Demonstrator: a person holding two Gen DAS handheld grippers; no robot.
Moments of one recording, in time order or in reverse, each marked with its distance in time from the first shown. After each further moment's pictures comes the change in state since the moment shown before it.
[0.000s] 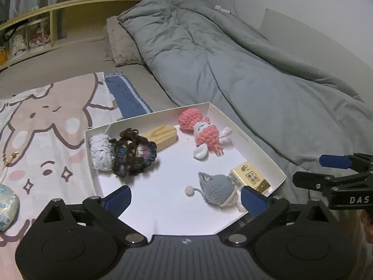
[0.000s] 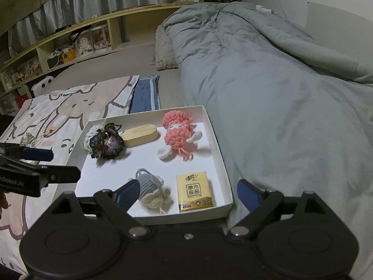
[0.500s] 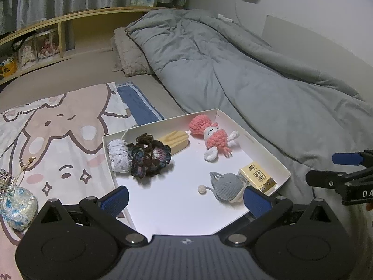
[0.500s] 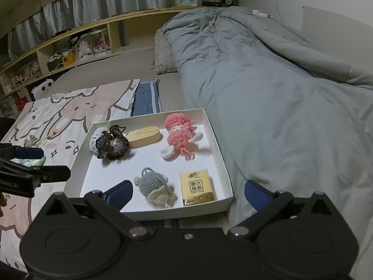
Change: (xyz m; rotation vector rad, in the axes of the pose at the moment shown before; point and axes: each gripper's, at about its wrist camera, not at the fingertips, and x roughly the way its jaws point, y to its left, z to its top) left arm -0.029 0.009 -0.011 0.025 -0.047 0.041; right arm -0.020 0.011 -0.003 0.004 -0.006 -0.013
